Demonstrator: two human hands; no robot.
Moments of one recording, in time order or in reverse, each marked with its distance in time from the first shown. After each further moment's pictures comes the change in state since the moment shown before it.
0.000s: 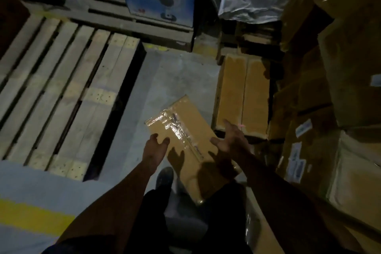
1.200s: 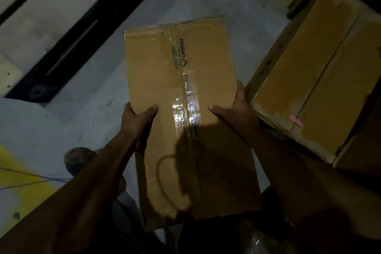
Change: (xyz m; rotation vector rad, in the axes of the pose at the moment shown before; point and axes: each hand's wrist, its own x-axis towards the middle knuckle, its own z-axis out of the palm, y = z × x) left_hand 0.205 -0.194 0.196 -0.716 0.279 -0.152; right_hand 0.277 0.124 0.219 0.064 -0.149 -0.155
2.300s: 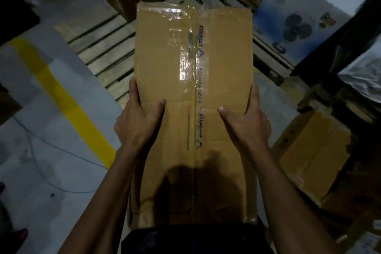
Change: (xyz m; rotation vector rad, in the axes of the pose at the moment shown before) left_hand -0.228 0.389 -0.438 0.558 0.469 0.456; right_hand -0.360 -0.516 -0.056 -0.137 0.265 -0.321
